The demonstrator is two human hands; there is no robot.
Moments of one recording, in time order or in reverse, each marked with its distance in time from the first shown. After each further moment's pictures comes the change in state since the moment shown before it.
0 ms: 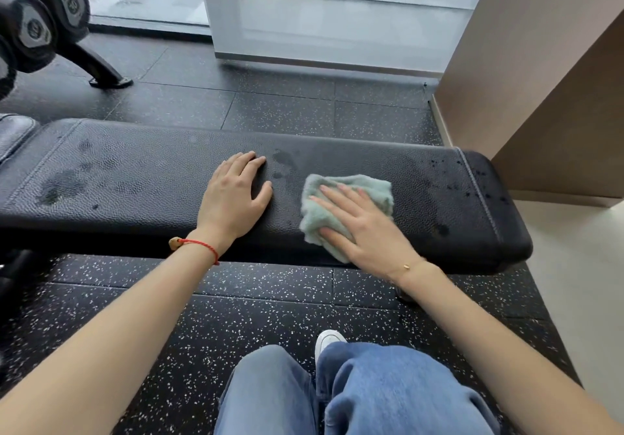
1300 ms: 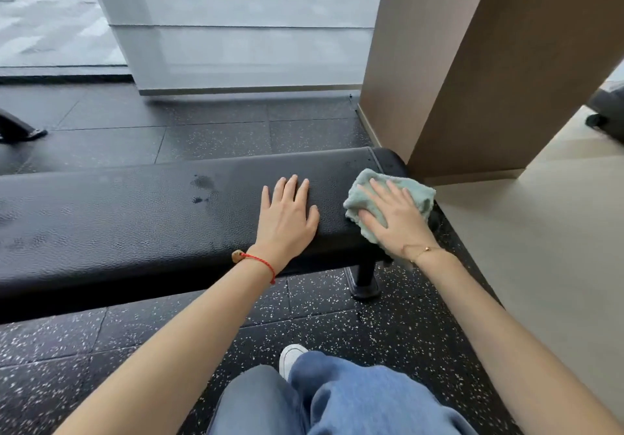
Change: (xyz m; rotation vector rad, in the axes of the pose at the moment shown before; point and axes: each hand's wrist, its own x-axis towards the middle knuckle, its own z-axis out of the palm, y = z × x) left_hand -0.001 0.184 0.062 0.029 -0.211 0.212; right_hand -0.100 0.113 -0.050 -0.084 0.114 0.556
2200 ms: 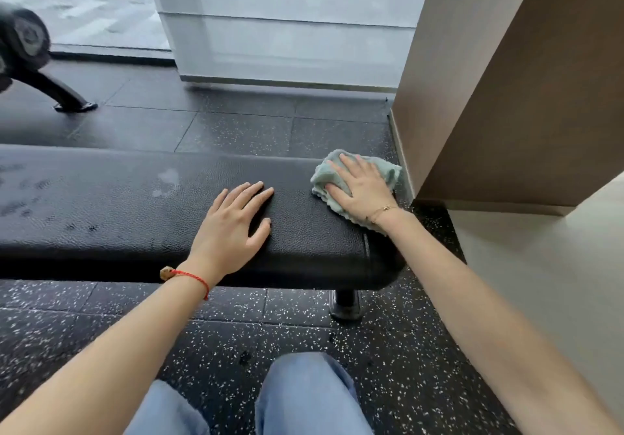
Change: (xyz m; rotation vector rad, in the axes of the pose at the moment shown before) left_hand -0.001 0.001 0.006 0.061 0.096 -0.073; right_hand 0.121 0.049 -0.006 -0.027 -0.169 -0.225
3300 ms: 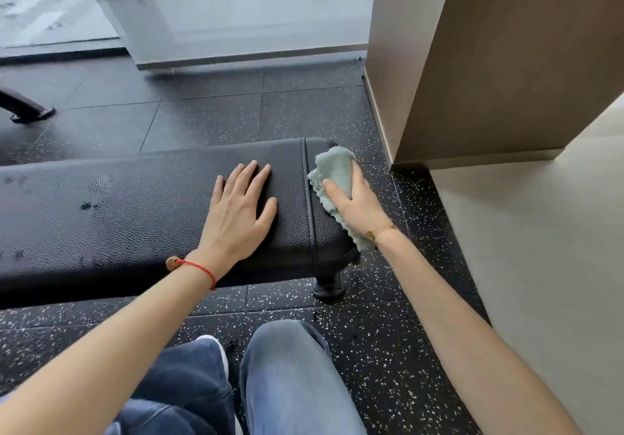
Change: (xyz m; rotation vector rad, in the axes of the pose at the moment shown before) left_hand 0.045 0.090 0.034 -0.005 -0.063 -0.020; right_hand -0.070 0.052 0.018 0.876 0.099 0.372
